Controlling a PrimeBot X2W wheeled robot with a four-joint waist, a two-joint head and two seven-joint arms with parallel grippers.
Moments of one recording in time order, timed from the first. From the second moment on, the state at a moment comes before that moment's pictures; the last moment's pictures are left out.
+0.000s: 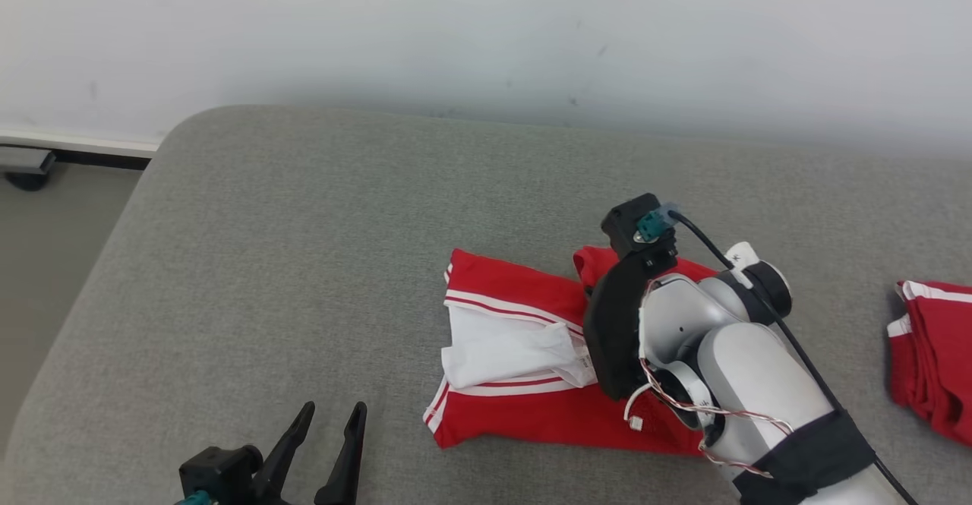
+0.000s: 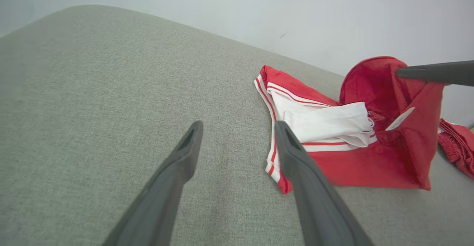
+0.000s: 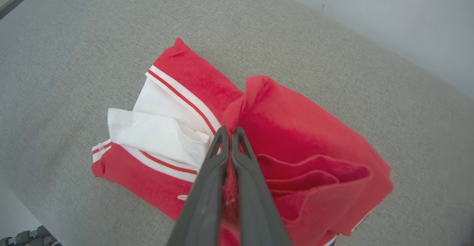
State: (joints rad) left arm -0.05 0.18 -0.41 0.21 -0.48 -0.01 -0.13; right arm -0.49 -0.08 0.39 0.19 0.28 -0.05 0.81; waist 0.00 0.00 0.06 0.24
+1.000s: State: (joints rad) left arm -0.09 0.14 -0.46 0.25 -0.48 -0.04 -0.13; right arm -0.70 -0.07 0.62 0.43 0.41 -0.12 0.73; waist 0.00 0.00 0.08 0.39
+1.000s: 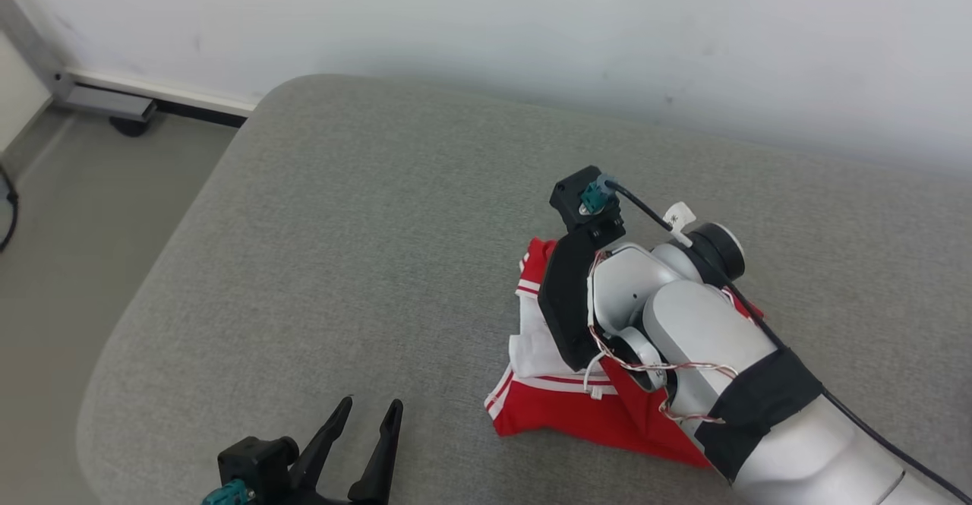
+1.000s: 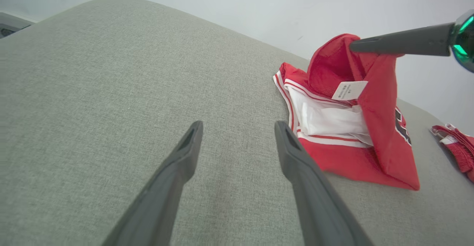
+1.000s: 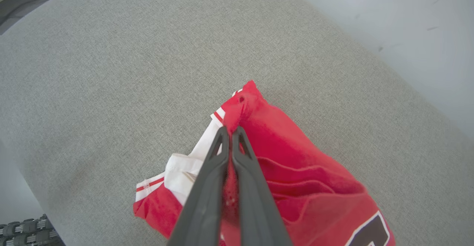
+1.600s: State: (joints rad) left arm -0.09 0.15 -0.44 0.27 -0.48 -0.04 -0.15; right arm -0.73 -0.07 0.74 0.47 0.53 -0.12 0.68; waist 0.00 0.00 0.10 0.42
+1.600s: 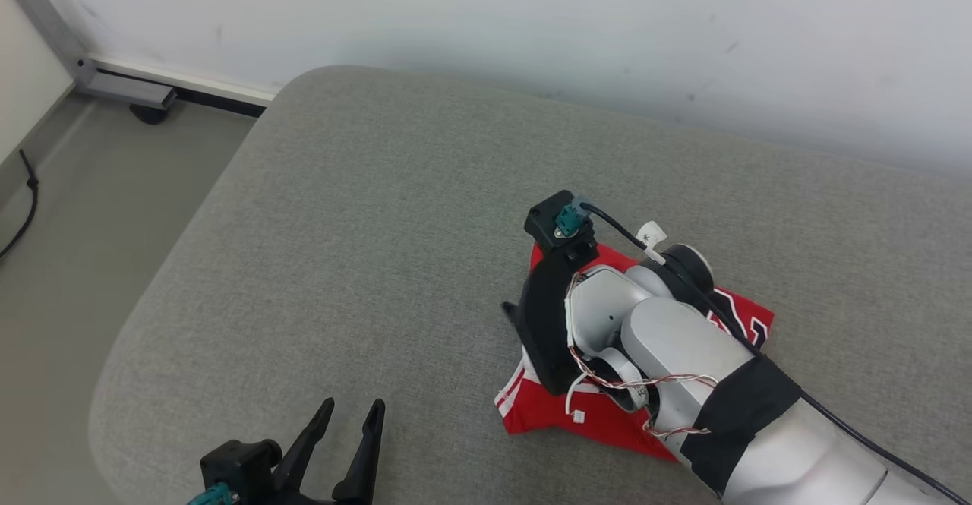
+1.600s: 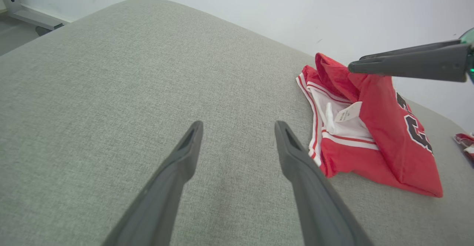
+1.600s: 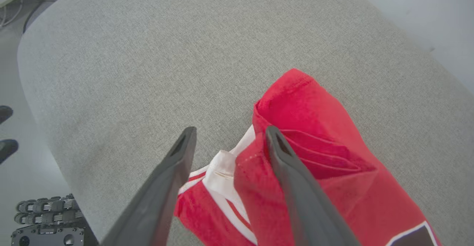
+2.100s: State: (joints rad) left arm -0.08 0.17 -0.42 0.27 -0.48 -0.03 -0.16; right arm -0.74 -0.09 0.69 0.34 0.61 -0.12 0.54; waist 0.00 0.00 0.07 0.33
